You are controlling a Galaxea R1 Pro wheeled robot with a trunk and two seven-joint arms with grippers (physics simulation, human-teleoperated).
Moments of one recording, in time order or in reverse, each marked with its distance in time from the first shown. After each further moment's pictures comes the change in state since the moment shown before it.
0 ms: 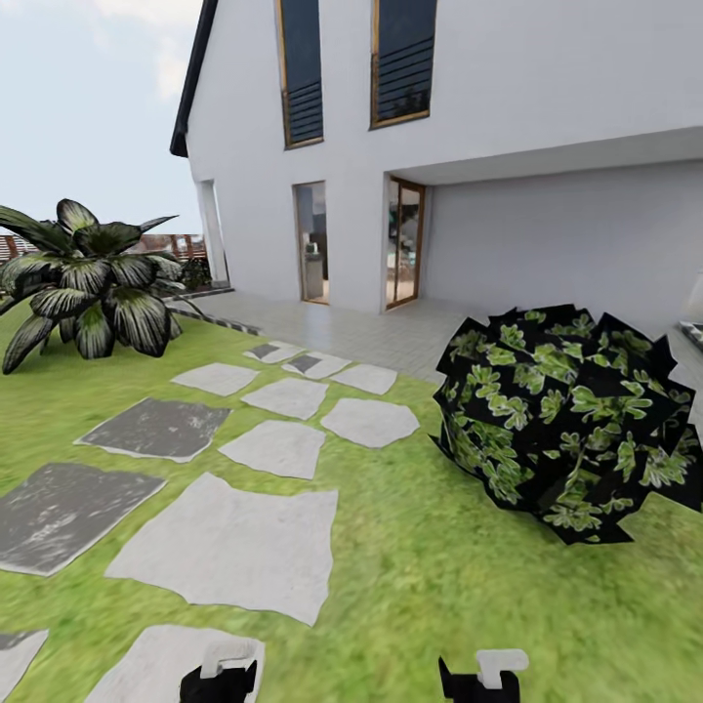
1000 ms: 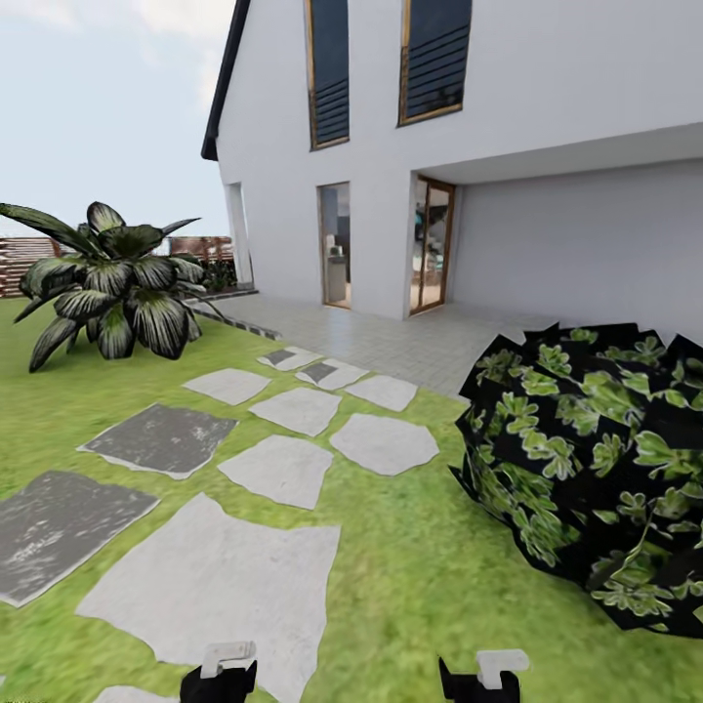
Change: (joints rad) left arm 0.000 0.000 -0.001 0.000 0.000 0.000 0.000; right arm 0.000 0.000 0.000 0.000 0.000 0.000 -0.001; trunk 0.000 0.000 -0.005
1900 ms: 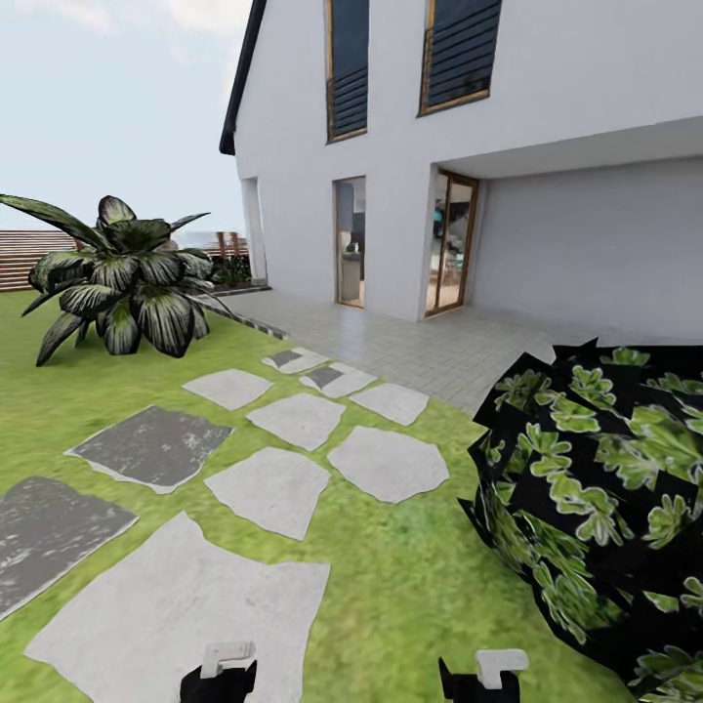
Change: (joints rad) left arm 0.000 0.000 0.000 0.000 0.001 0.000 0.000; right arm 0.000 0.000 0.000 0.000 0.000 0.000 0.000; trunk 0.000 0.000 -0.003
